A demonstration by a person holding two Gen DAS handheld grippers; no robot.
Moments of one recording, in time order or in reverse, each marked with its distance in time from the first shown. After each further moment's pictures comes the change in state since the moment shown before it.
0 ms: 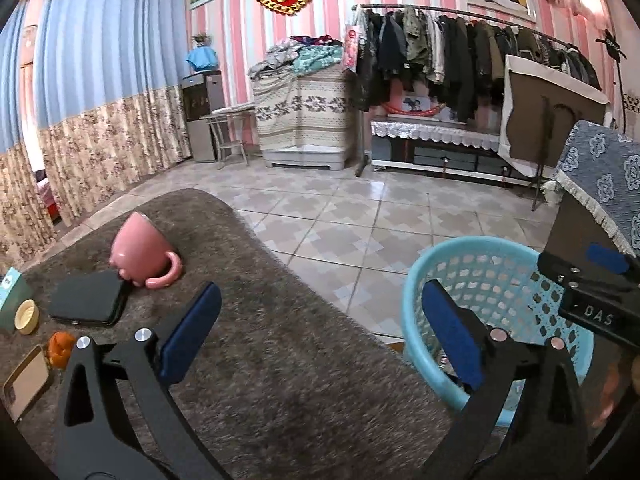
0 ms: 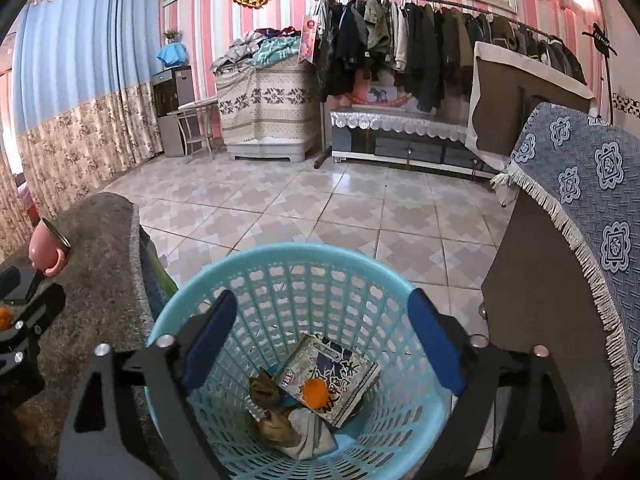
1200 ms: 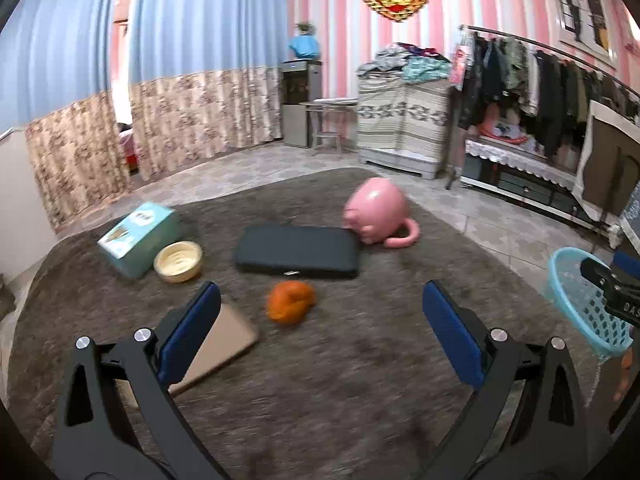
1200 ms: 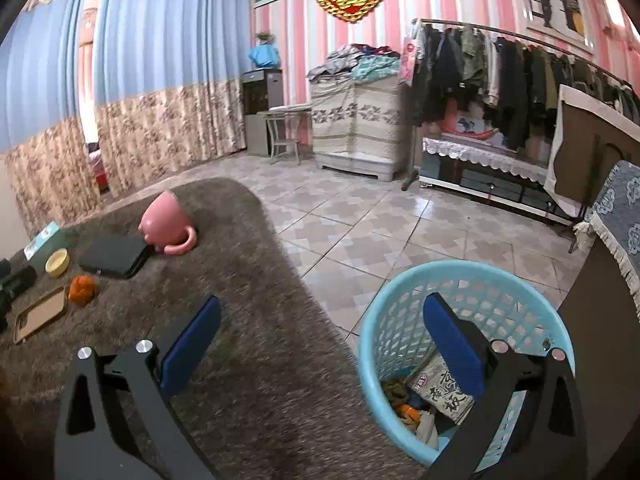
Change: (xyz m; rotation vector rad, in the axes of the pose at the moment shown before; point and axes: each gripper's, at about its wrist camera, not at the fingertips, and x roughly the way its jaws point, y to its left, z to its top) left arm -0.095 0.228 -0.053 -0.209 0.012 0.245; right arm -0.053 0.146 -0.023 -0.180 -0.058 0.248
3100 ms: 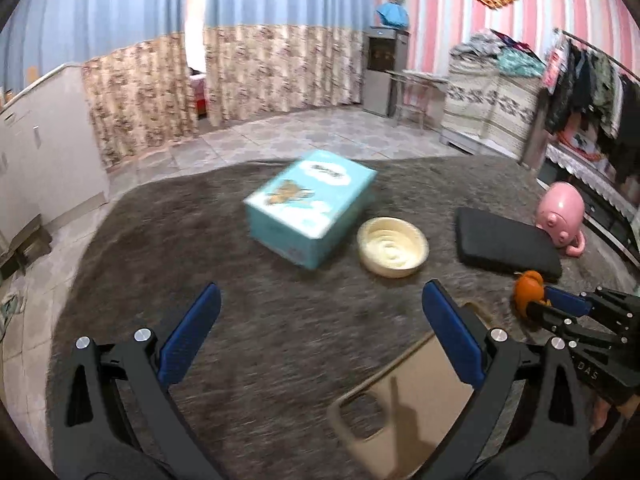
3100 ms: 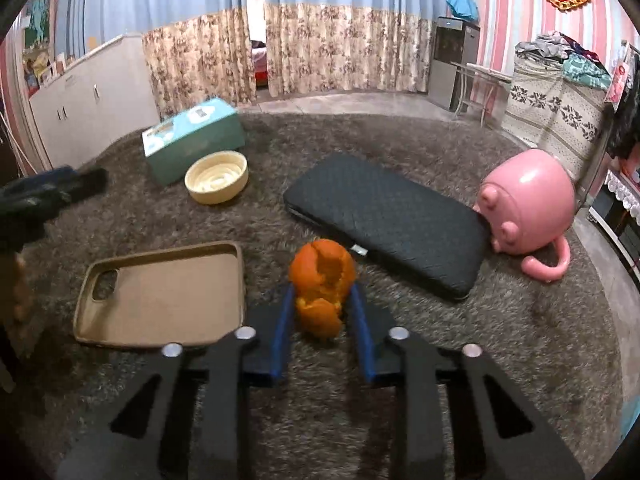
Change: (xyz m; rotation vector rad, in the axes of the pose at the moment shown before) left arm 0.075 0.191 0.007 -0.140 0.148 0.168; right arm 0.096 0.281 -0.004 -0.354 0.212 0.501
